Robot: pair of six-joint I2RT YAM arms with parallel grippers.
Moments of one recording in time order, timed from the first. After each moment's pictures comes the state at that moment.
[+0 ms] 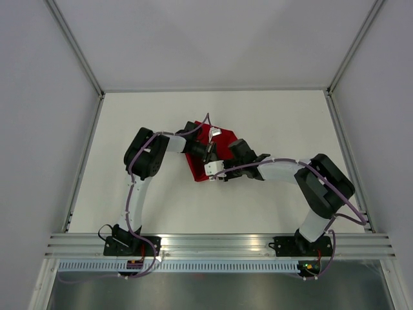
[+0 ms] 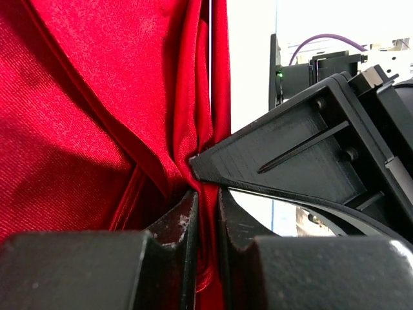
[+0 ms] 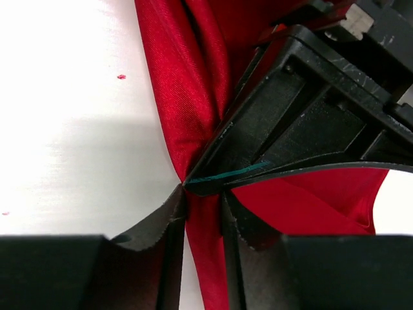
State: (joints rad) left arm -0.45 2.34 1.39 -0.10 1.31 -0.17; right arm 0.67 1.72 0.86 -0.04 -0.28 -1.11
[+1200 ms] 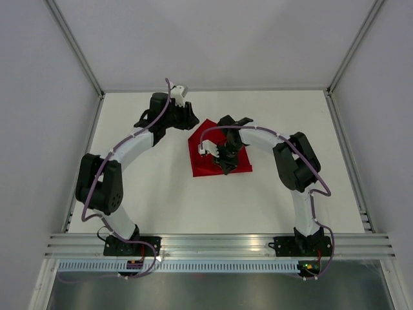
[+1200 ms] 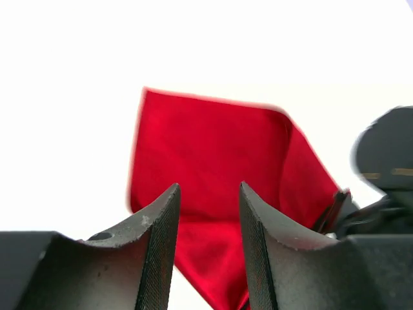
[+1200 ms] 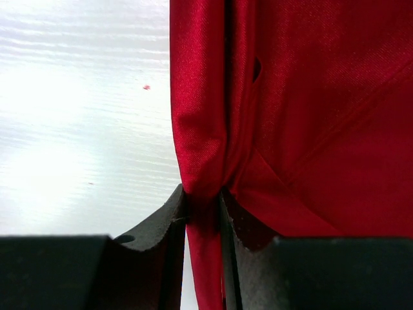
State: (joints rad) left arm -0.34 1.73 1.25 -0.02 0.36 -0.17; right arm 0.59 2.11 1.54 -0.89 -0.48 -0.97
